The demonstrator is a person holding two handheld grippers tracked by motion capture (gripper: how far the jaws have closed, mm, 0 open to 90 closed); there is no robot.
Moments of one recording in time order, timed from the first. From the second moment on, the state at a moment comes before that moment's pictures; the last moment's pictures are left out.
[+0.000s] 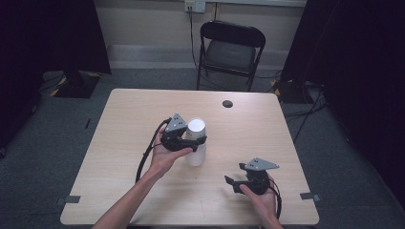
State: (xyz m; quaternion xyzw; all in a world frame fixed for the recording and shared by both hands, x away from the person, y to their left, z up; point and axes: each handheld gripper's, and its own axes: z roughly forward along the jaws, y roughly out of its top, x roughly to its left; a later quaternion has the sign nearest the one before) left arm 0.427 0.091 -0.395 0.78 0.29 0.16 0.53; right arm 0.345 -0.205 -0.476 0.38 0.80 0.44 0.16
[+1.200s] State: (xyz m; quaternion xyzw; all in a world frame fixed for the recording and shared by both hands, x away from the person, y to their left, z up) left arm 0.415 0.102 -0.363 0.74 0.26 0.19 0.59; right arm 0.343 -0.208 -0.473 0.38 0.80 0.44 0.16
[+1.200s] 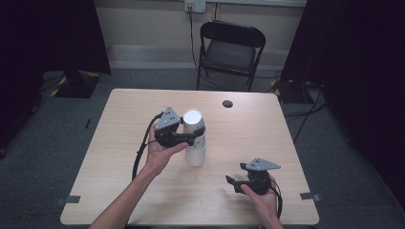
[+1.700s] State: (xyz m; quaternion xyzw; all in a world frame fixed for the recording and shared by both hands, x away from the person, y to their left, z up) left arm 0.408 0.112 -0.351 0.72 0.27 0.20 0.60; right arm 0.342 -0.206 -0.472 0.37 0.80 0.44 0.15
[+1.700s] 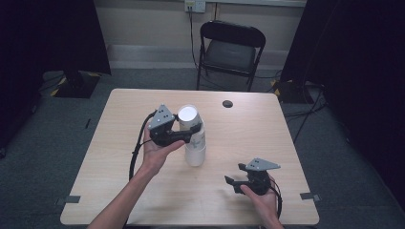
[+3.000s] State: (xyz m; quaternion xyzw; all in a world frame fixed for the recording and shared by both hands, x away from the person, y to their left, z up) left arm 0.354 0.155 -0.389 0.76 0.27 0.12 0.57; right arm 0.332 -0.177 -0.449 0.31 0.81 0.47 0.13
